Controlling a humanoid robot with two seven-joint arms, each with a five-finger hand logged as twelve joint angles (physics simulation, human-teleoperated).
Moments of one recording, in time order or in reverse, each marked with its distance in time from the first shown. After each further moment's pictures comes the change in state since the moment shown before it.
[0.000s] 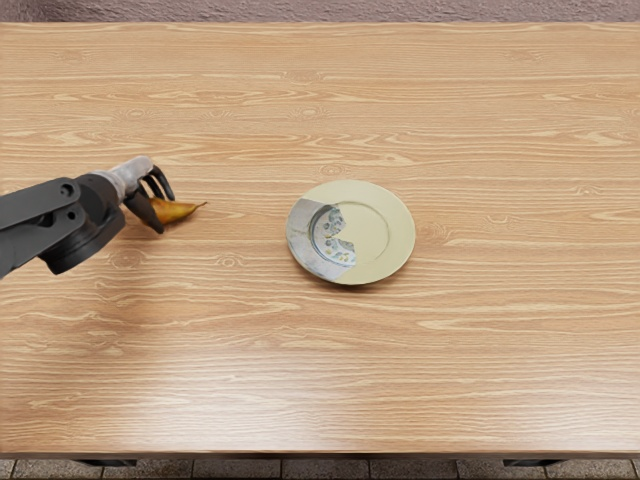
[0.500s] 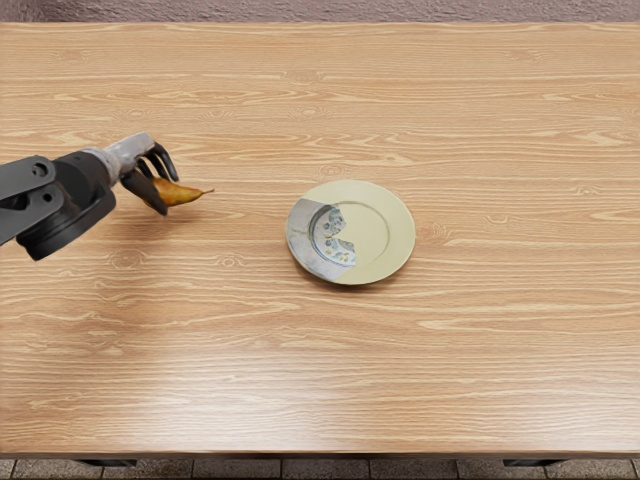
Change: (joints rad) left arm -0.062 0.091 -0.006 -0.136 -0.046 0.000 0.000; right arm 0.000 0.000 -0.002 0.000 0.000 0.000 0.000
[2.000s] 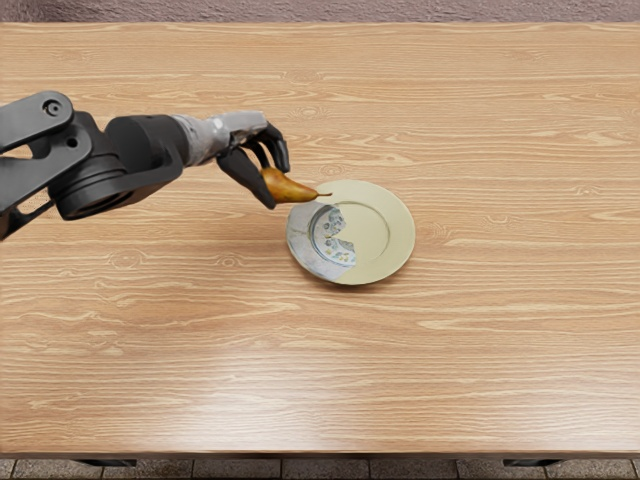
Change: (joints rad) left arm -0.068 -0.120 -0.203 -0.131 -0.157 -0.242 -0.002; right arm 0.000 0.000 -0.005 0.002 -0.001 0.001 0.000
